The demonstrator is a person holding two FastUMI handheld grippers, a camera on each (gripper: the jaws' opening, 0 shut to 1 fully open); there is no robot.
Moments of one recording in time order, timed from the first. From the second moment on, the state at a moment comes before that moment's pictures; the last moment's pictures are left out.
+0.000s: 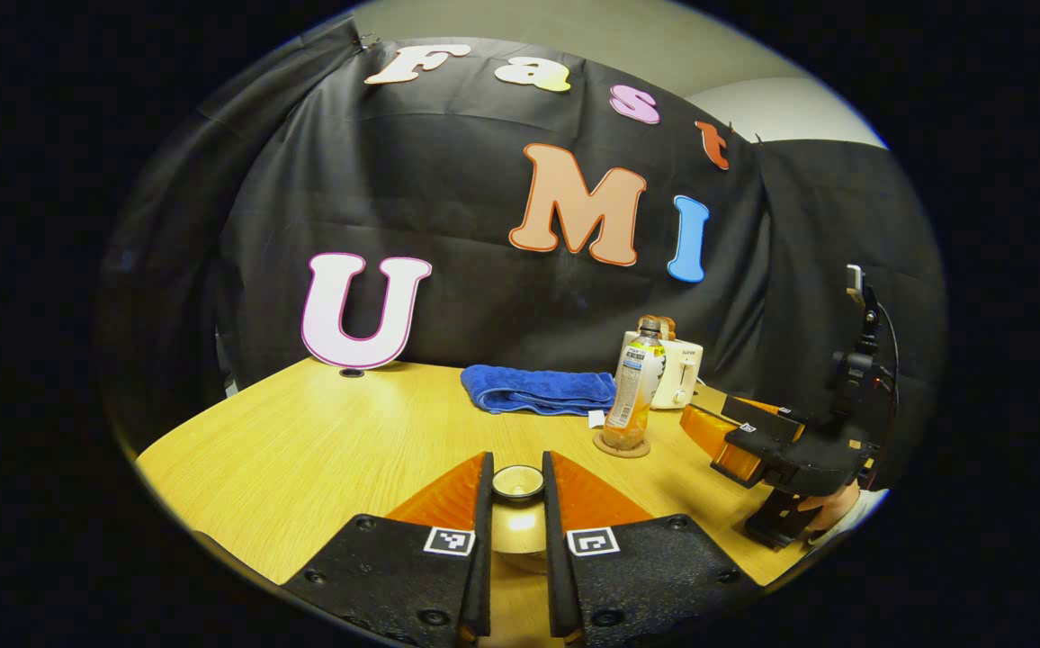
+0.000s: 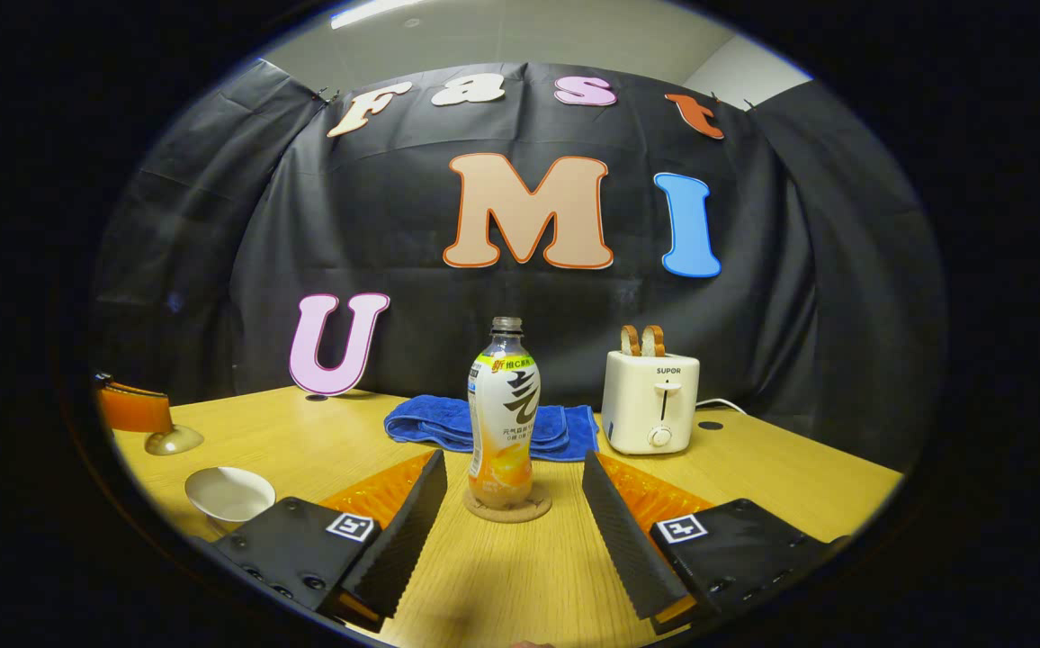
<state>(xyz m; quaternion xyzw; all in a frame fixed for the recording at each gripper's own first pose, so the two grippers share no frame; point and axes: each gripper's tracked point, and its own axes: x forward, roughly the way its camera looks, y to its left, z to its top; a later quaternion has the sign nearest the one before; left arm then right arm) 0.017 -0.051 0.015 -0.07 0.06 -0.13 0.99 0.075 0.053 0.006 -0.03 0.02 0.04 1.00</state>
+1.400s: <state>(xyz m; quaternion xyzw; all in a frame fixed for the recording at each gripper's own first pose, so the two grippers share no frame) 0.036 -0.093 -0.025 -0.02 0.09 -0.14 0.99 0.059 0.043 0.000 -0.01 0.01 0.04 1.00</state>
